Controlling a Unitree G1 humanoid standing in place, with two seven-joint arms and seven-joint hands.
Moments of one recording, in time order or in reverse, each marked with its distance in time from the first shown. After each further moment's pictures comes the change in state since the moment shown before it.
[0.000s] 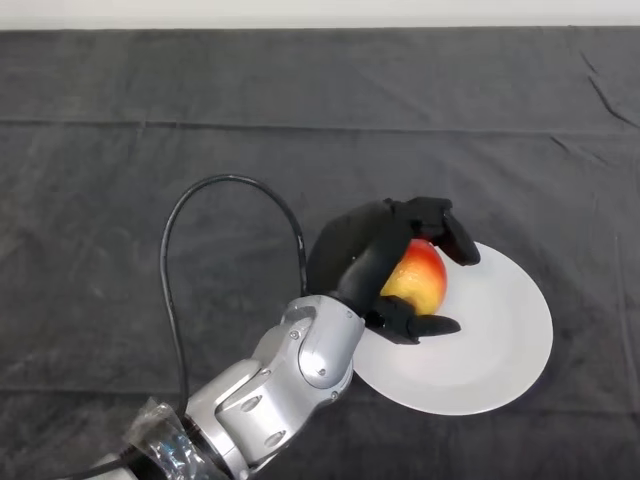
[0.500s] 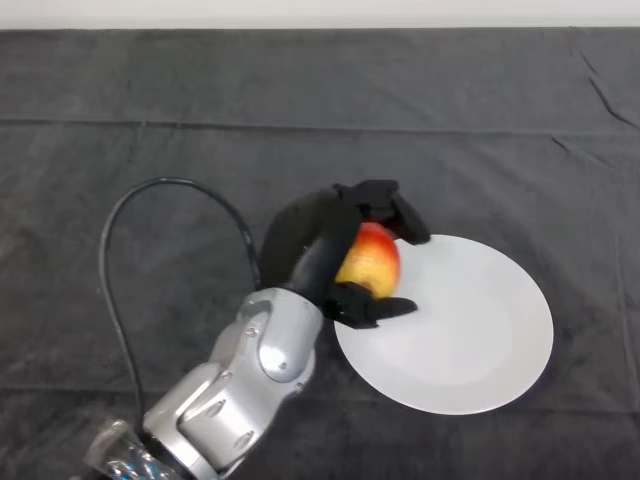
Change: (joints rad) left arm 0.055 0.011 0.103 -0.077 0.072 0.070 -0.032; right arm 0.000 0.000 0.000 0.000 0.000 0.000 0.000
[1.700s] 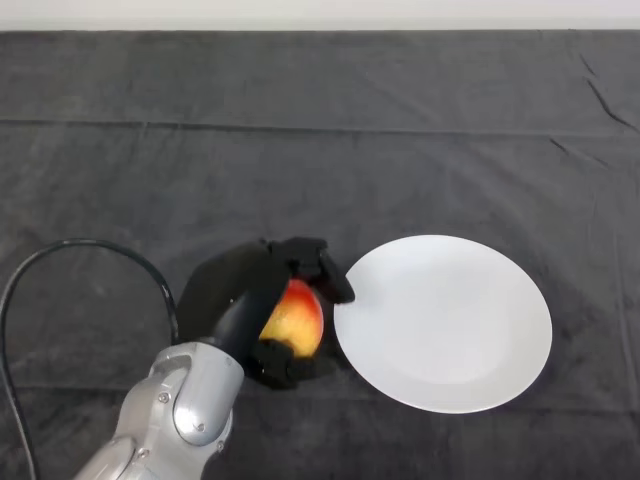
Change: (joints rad) left arm 0.259 0.129 0.267 -0.390 0.221 0.161 -0.145; right arm 0.000 0.000 0.000 0.000 0.000 0.000 0.000
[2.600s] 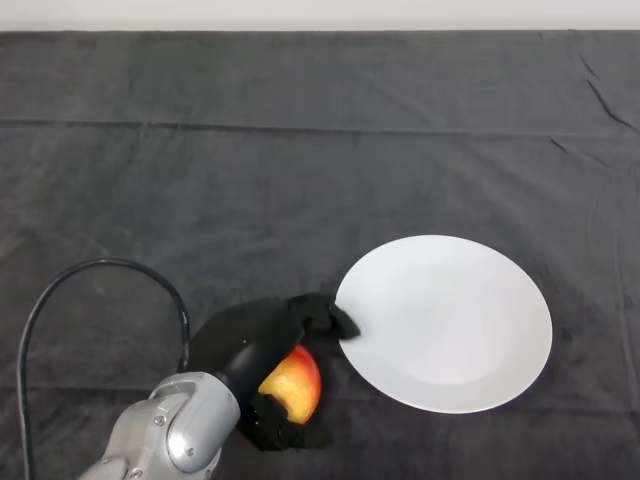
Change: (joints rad) left arm 0.086 0.123 -0.081 -0.067 0.006 0.111 -0.208; right arm 0.000 0.000 0.000 0.000 0.000 0.000 0.000
